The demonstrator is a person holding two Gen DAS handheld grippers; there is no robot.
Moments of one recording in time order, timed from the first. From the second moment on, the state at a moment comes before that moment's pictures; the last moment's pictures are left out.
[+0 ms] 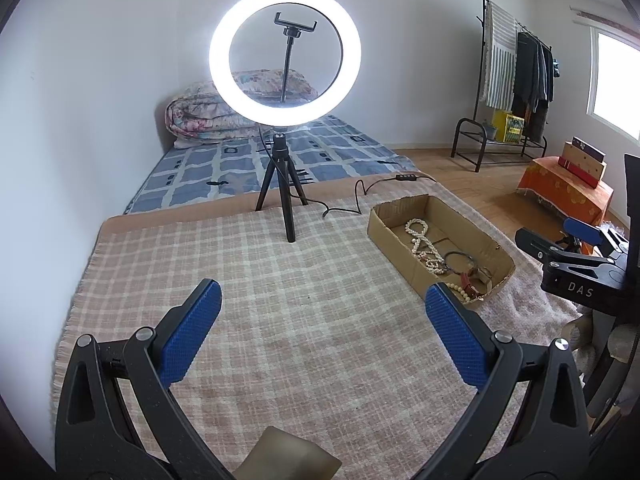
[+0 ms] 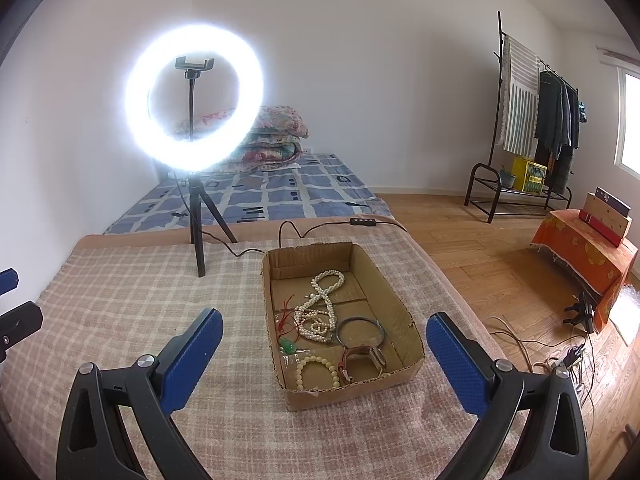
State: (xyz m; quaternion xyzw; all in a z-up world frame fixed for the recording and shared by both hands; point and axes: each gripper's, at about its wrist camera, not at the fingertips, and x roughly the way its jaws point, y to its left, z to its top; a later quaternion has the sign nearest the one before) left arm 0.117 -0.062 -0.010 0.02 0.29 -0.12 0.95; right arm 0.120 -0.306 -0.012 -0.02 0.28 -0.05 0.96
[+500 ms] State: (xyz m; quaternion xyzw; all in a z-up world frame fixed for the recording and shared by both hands) left arm 0.118 -0.064 -0.010 0.02 0.29 -0.12 0.95; right arm 0.120 -0.304 -0.013 -0.02 0.27 -0.05 0.96
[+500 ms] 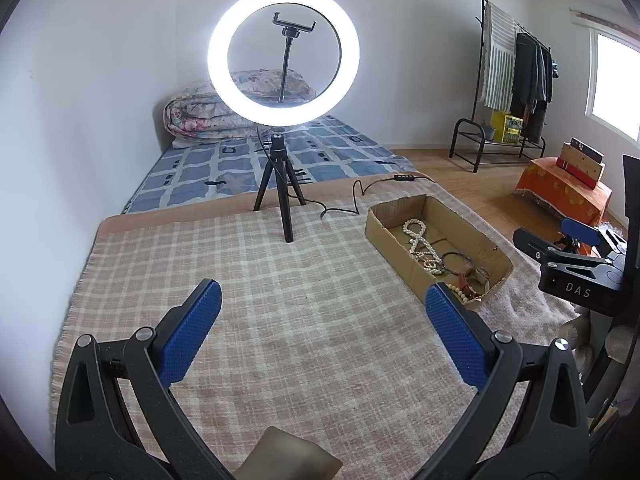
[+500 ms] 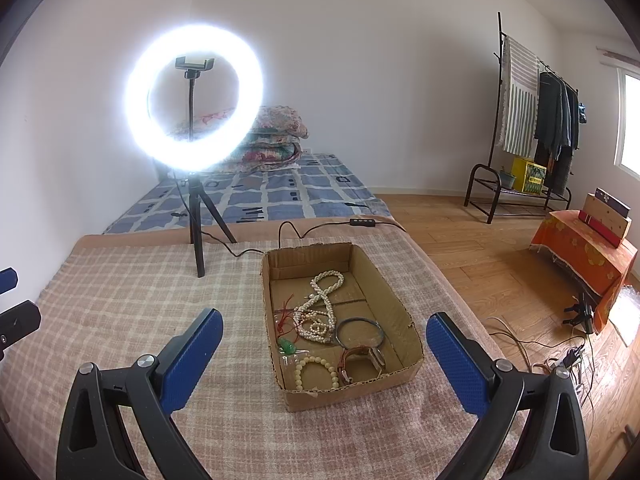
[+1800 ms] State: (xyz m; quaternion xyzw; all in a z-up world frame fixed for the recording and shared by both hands) left arm 0.116 -0.075 -0.006 0.03 0.28 -0.12 0.95; right arm 0.122 -0.302 -0.015 -0.02 0.28 -0.05 0.96
